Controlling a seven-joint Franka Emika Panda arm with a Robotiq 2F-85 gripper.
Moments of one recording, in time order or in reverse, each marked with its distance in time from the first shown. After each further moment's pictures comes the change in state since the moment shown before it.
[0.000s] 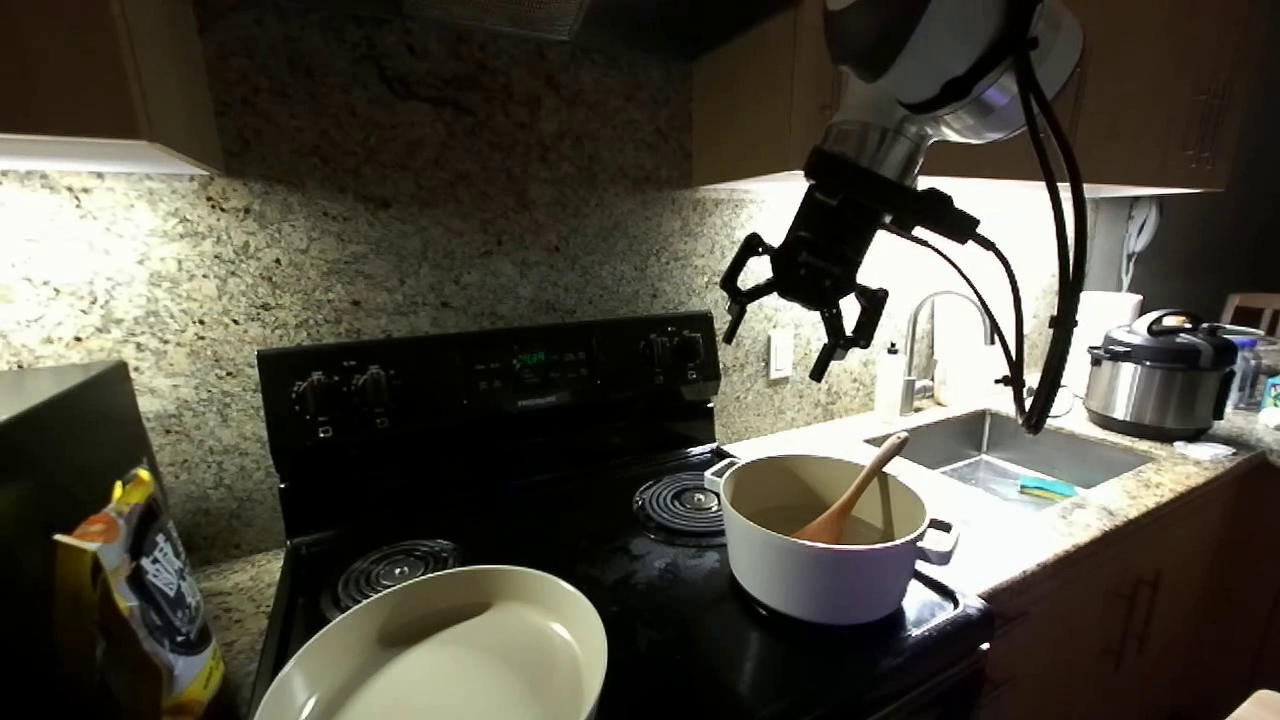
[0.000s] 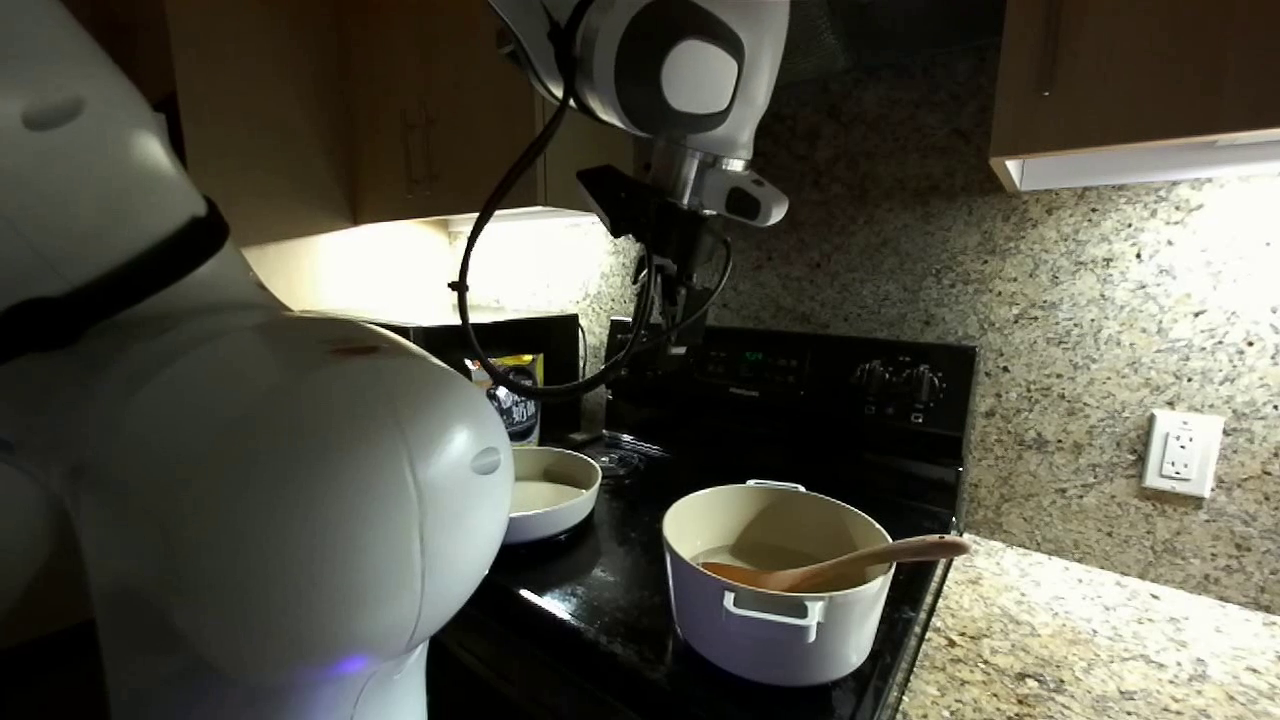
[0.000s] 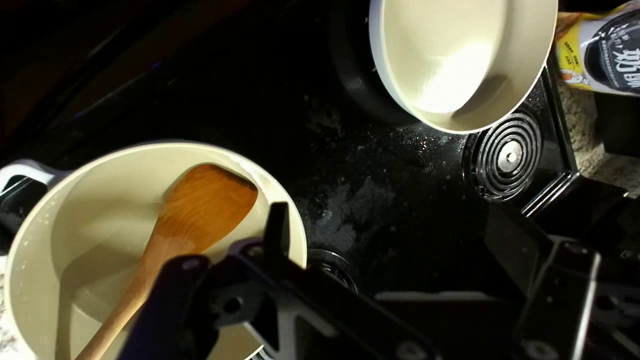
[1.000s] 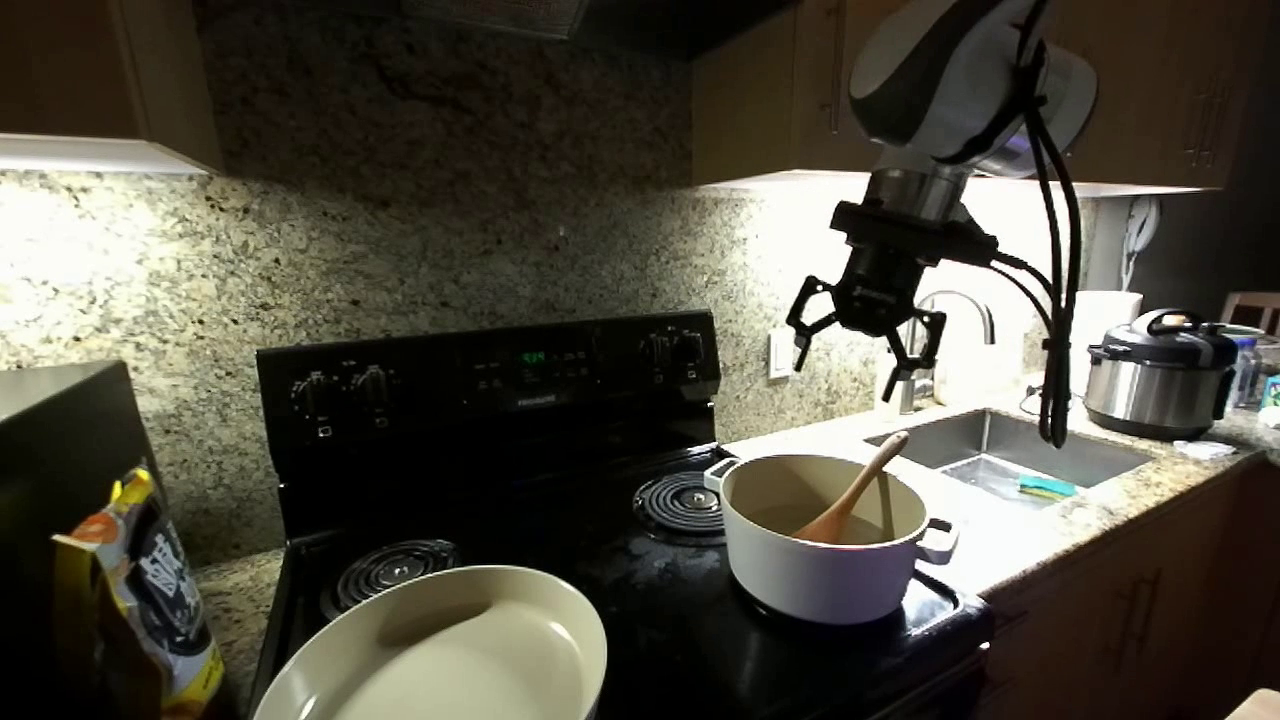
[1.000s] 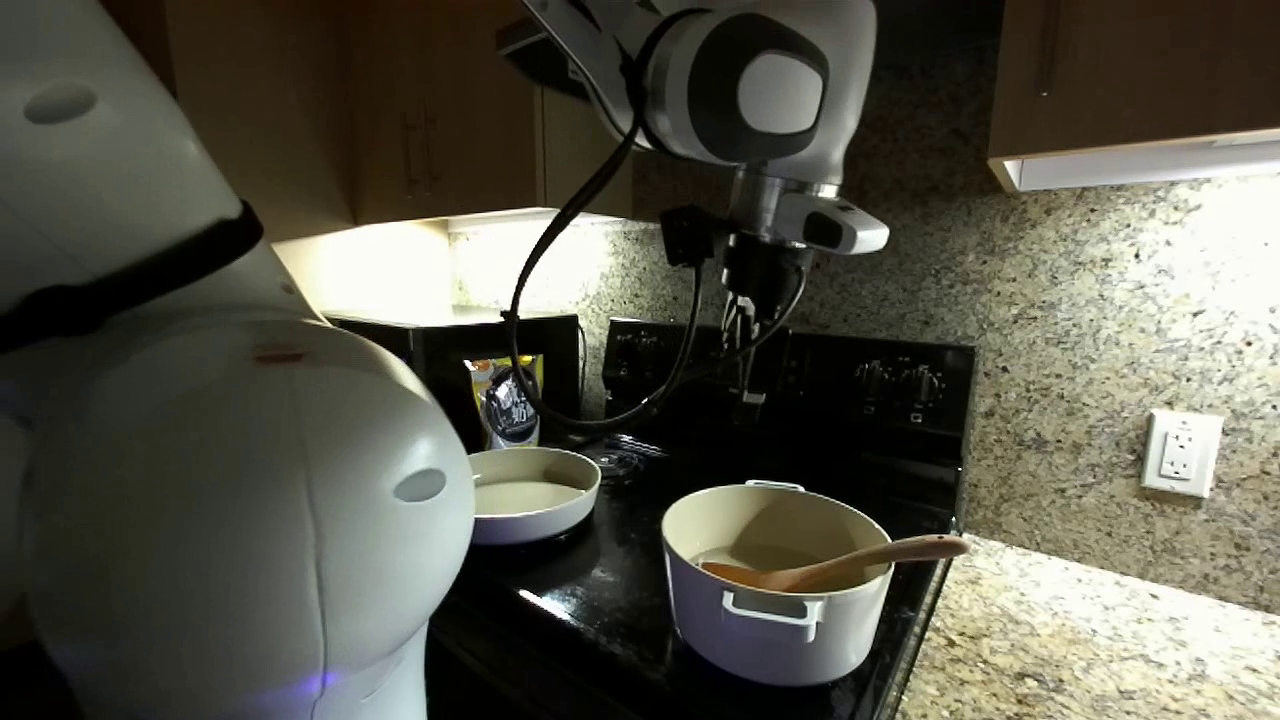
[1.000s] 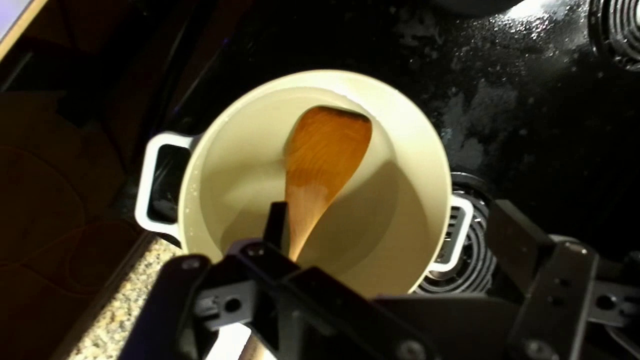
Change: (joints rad) arm -0.182 0.083 -0.022 -0.013 -0.133 0.037 0.184
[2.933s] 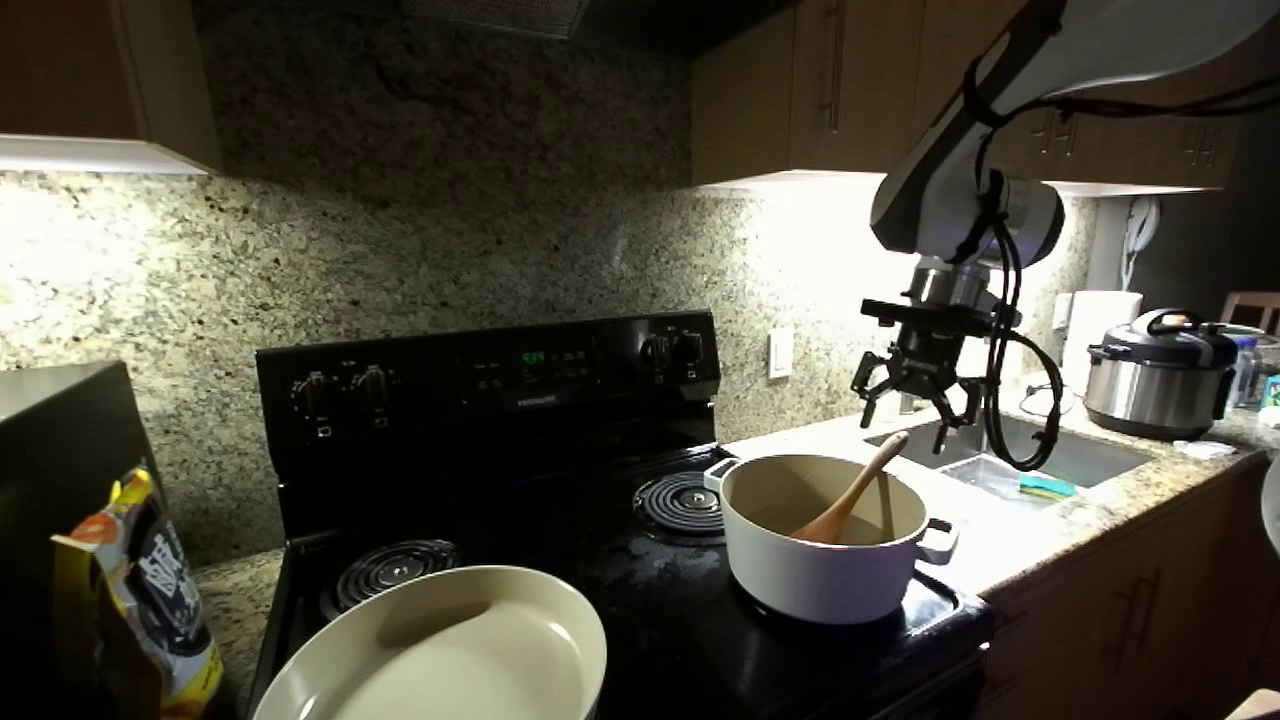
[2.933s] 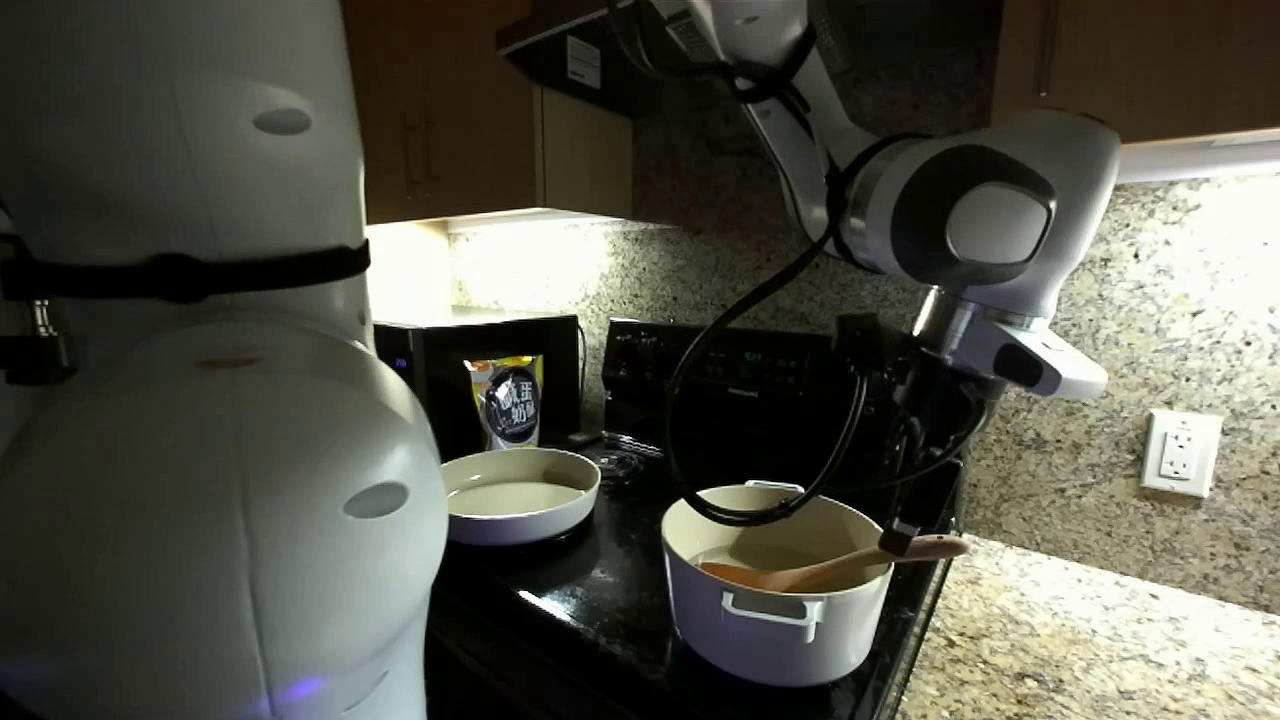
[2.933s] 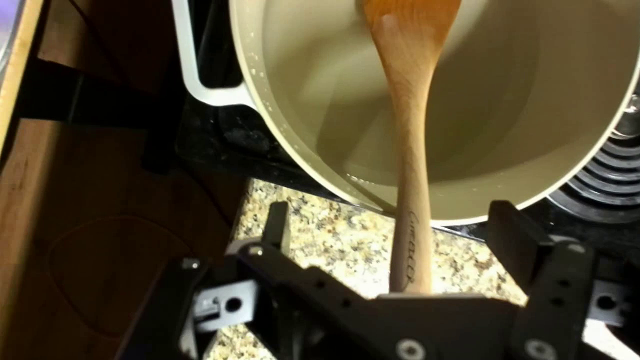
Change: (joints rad) arm -0.094 0.464 -0.188 0.206 -0.041 0.074 0.070
